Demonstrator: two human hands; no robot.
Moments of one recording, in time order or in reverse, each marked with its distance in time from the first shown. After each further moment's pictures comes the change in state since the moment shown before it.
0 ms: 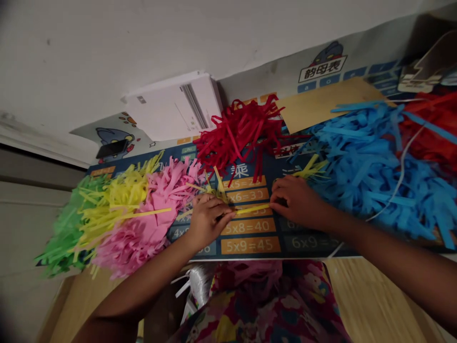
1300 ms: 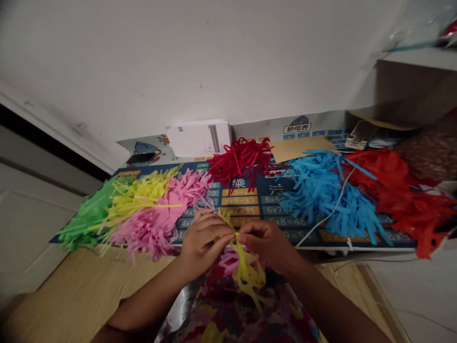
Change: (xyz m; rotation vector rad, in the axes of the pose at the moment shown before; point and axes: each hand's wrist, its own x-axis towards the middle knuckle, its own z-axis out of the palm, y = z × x) left_hand -0.044 0.107 -0.052 -0.212 0.387 0.271; right_hand -0.051 -0.144 -0.002 1.385 0.067 0.433
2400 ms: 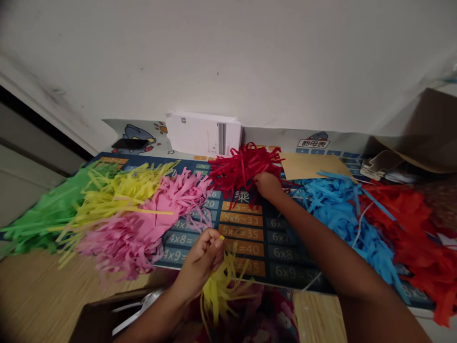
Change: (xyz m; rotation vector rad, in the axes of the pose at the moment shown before) left_hand -0.019 -0.037 0.039 -1.153 0.202 -1.090; right_hand 0.229 -0.048 -0.095 -1.673 0.192 -0.285
